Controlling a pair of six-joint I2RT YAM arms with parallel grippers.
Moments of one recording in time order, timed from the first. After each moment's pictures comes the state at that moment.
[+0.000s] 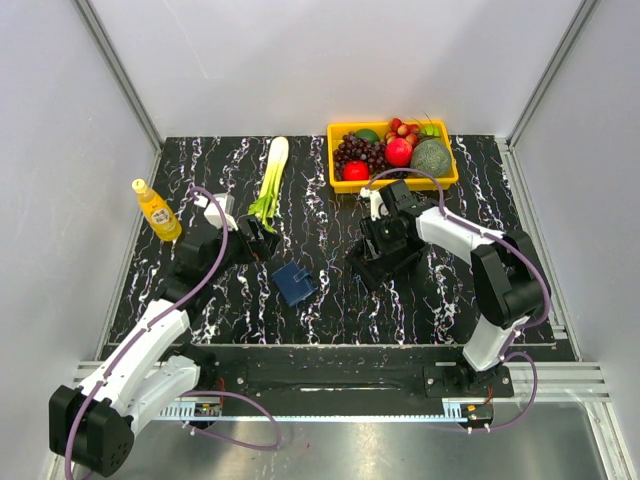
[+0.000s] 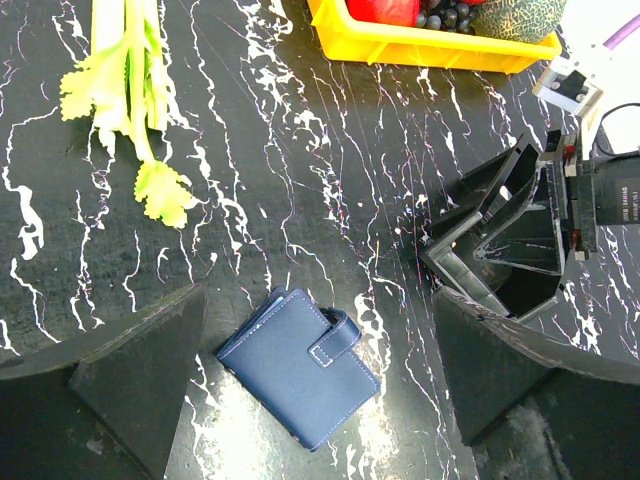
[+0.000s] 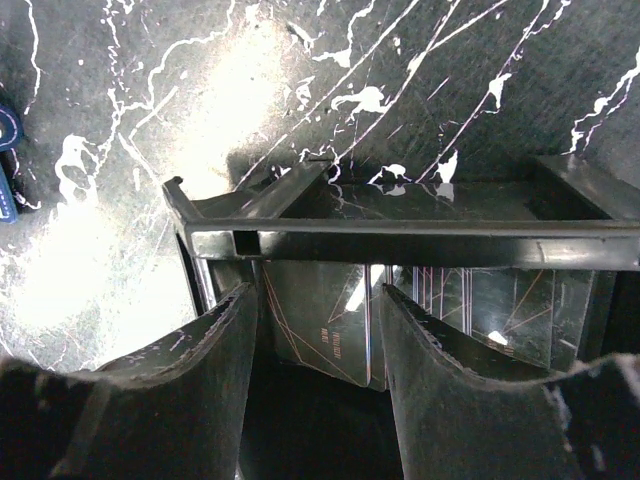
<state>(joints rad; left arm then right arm) -0.36 0.84 0.58 -0.08 0.10 -0.45 0.45 1.74 1.15 -0.49 -0.23 0.02</state>
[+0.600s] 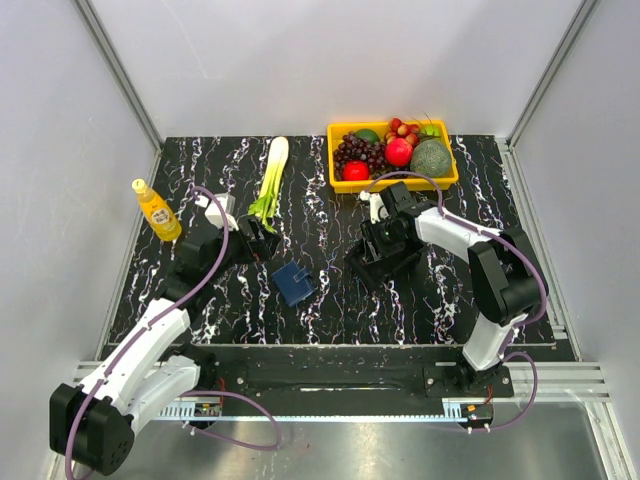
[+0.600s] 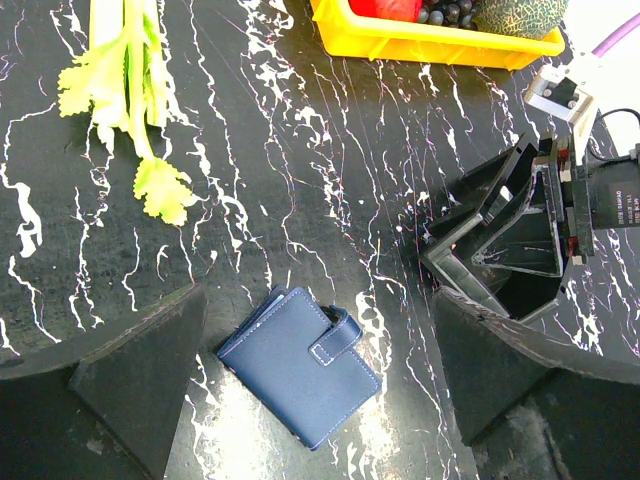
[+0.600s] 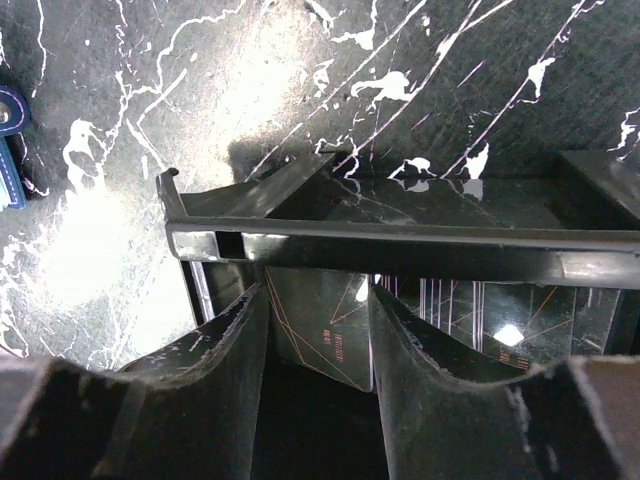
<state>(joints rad) -0.36 0.85 0.58 -0.08 0.10 -0.45 0.44 1.76 1.14 -0.49 -0.28 0.03</state>
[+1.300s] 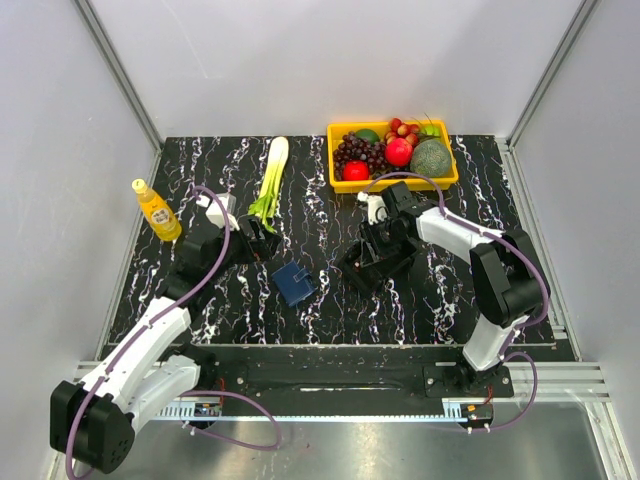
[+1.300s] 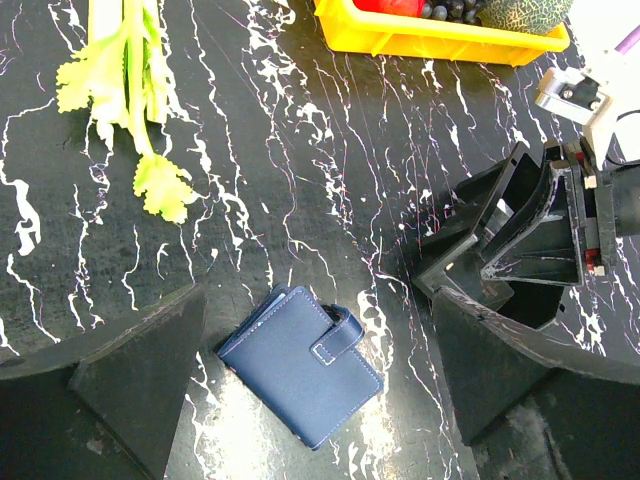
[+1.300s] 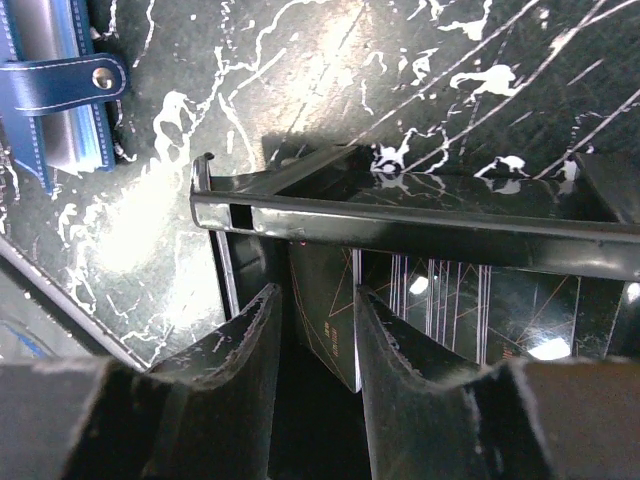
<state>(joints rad) -0.36 0.86 0.58 -0.08 0.10 -0.45 0.44 1.75 1.14 -0.51 -0.42 0.02</state>
